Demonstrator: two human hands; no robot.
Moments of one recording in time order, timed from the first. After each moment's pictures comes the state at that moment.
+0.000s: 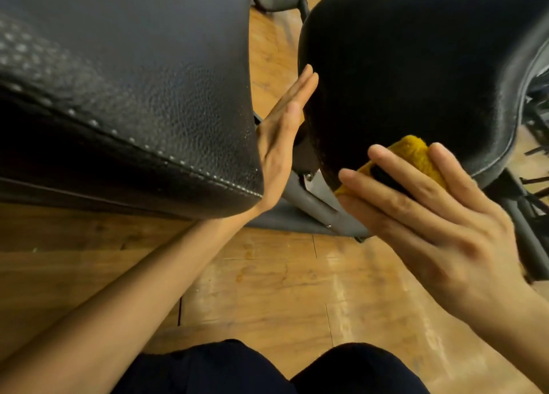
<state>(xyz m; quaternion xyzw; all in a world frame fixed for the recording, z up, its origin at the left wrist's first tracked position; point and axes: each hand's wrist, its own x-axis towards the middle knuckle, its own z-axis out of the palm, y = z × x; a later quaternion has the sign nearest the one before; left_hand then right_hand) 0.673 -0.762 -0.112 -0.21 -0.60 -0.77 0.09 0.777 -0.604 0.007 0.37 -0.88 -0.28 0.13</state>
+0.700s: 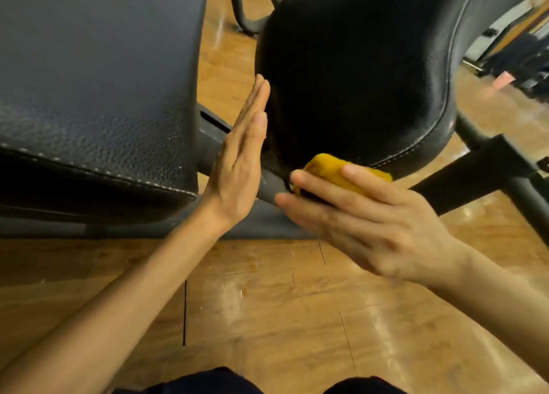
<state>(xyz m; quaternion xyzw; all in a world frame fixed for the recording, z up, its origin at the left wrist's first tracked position) 0.683 -0.751 -0.105 -0.19 -0.65 -0.73 0.08 0.754 -0.568 -0.020 0.49 -0.78 -0.28 0.27</state>
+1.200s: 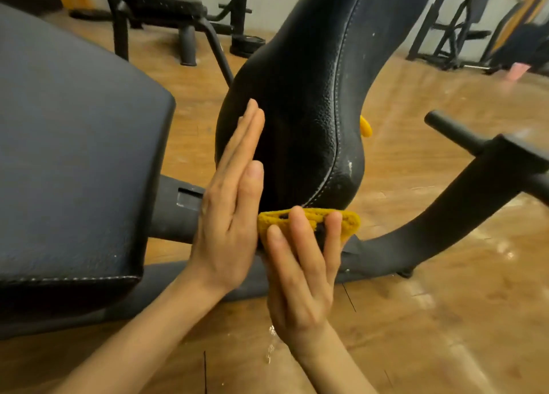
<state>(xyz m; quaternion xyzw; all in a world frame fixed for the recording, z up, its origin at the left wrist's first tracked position) 0.707 -0.724 -0.044 -0.28 -0.73 -0.58 0.22 0.747 -0.628 -0.120 0.18 -0.76 0.22 0.58</state>
